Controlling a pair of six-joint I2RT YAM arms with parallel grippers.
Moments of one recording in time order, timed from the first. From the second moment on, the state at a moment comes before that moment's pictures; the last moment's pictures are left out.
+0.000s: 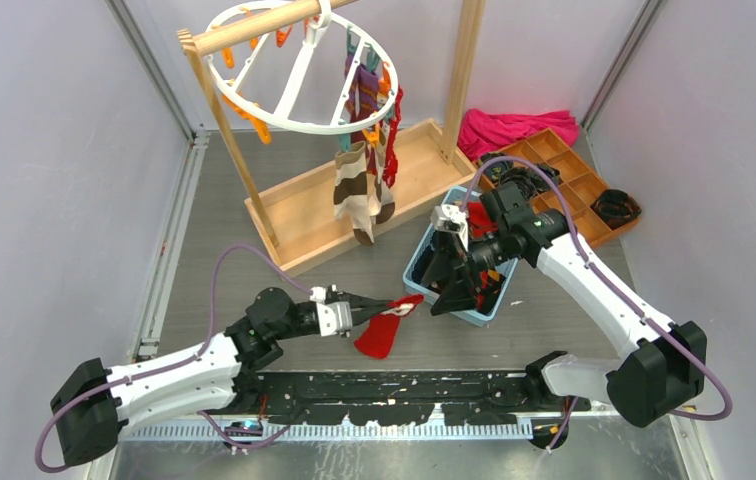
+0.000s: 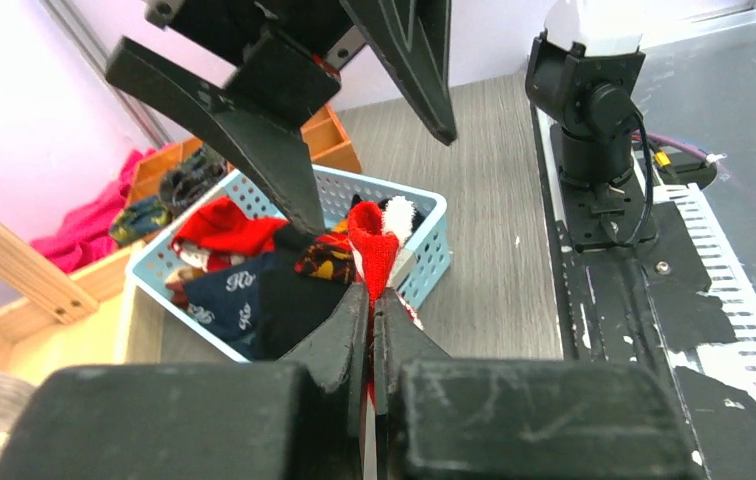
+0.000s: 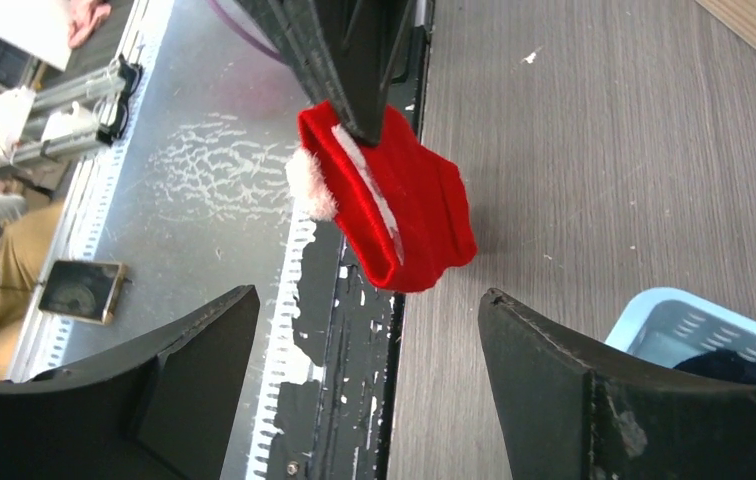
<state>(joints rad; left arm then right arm) -0.99 0.78 0.30 0.61 0.42 0.26 0.44 1.23 1.06 -0.89 -1.22 -0.59</state>
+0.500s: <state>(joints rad) -0.99 0.92 0.29 0.92 0.43 0.16 0.48 1.27 1.12 -1.15 -1.29 -1.00</state>
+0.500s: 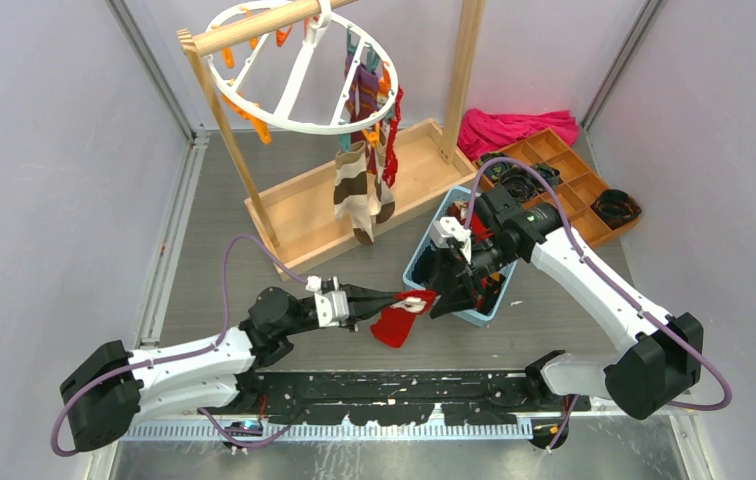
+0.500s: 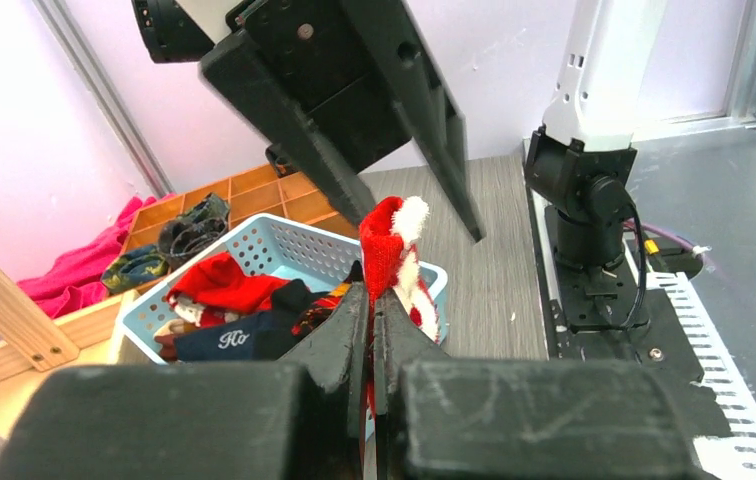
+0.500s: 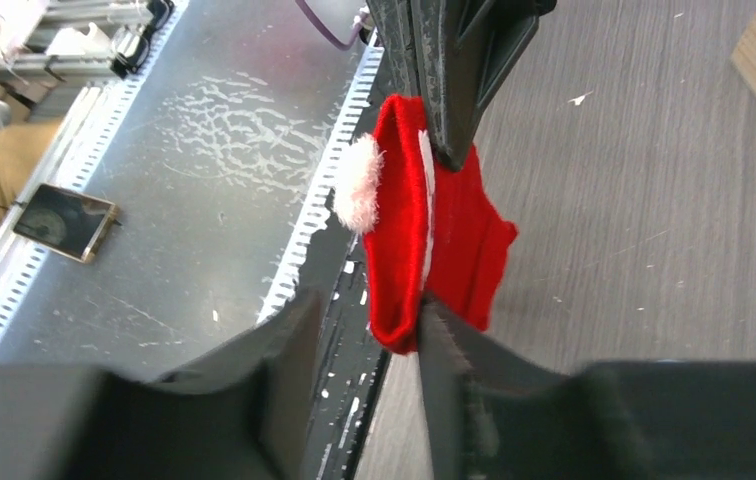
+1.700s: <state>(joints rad) -0.99 0.92 0.26 0.89 0.30 -0.03 0.49 1.25 1.15 -1.09 -1.20 -0.89</state>
